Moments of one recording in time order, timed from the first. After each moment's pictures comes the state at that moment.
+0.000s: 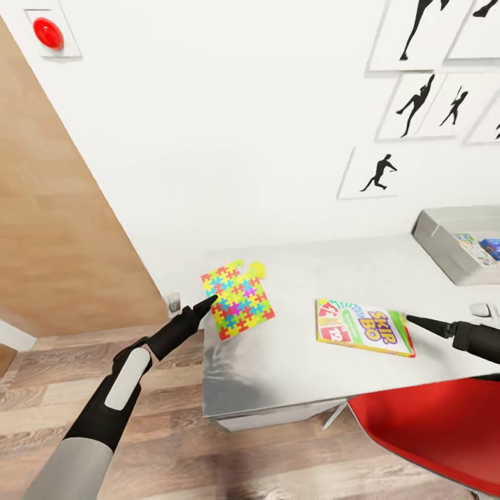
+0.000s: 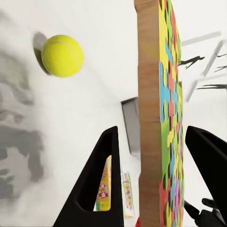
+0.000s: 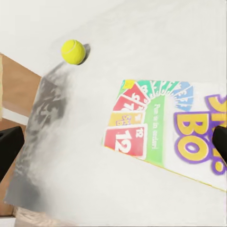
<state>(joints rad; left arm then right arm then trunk) -0.58 0.03 -0.03 -1.09 0.99 0.54 -0.57 -0.28 -0.67 -0.35 -1.61 -0.84 0.93 0.65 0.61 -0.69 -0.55</state>
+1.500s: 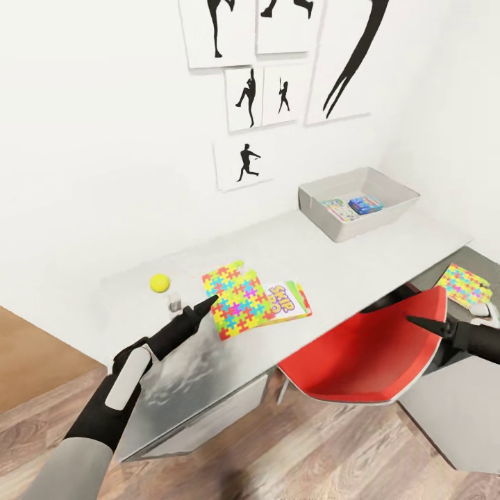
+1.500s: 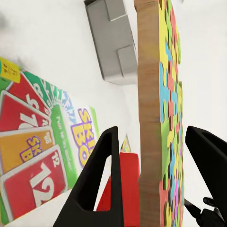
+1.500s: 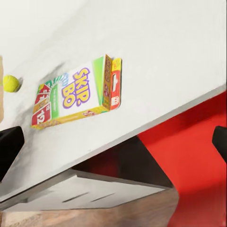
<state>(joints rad) -0.58 0.03 -0.03 -1.09 0.98 0.54 -0.57 -0.28 -0.67 -0.35 -1.61 -0.85 0.93 0.65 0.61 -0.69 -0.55</state>
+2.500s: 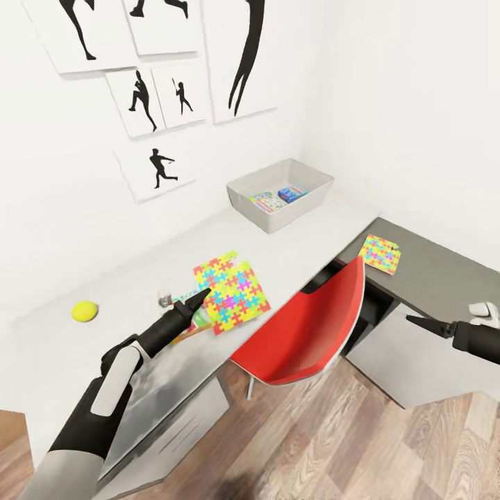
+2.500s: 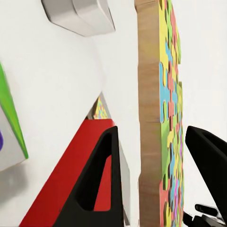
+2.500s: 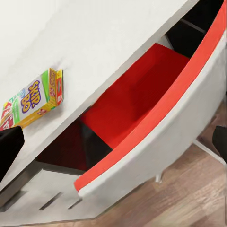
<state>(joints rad) -0.54 0.04 0.00 -1.24 1.02 0.56 -0.51 -0.28 -0.67 -0.35 -1.61 -0.85 0.93 0.65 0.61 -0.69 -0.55</state>
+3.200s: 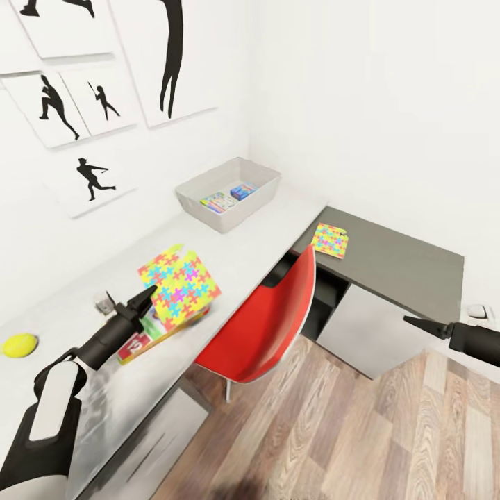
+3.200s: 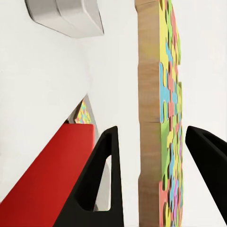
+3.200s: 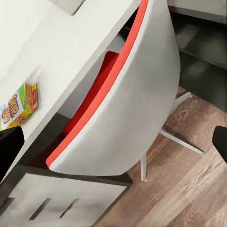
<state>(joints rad) -0.46 0.04 0.36 -1.40 1.08 0.80 -0.49 -0.28 -0.65 -0.35 -1.61 -0.84 0.93 0.65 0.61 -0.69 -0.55</state>
